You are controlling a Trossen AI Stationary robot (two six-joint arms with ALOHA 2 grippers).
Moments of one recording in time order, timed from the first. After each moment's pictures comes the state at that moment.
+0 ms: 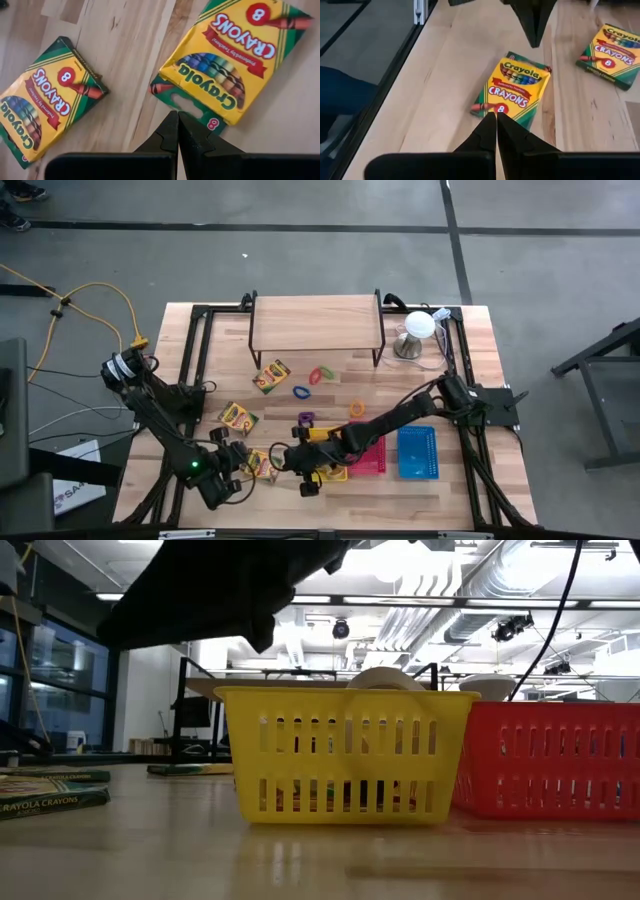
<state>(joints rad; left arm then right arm) -0.96 1.56 0.89 -0.80 -0.44 -1.25 0.37 2.20 1.65 -0.07 0.09 0.18</state>
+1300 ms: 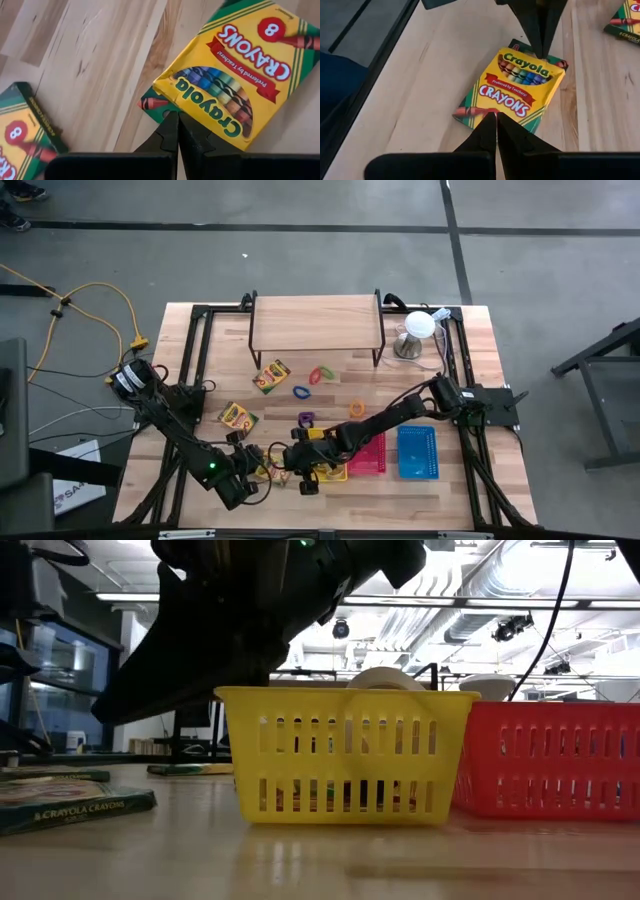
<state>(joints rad) -0.87 1.68 0.89 -0.57 -0.52 -1.15 0.34 2.27 1.65 -0.06 0.00 0.21</state>
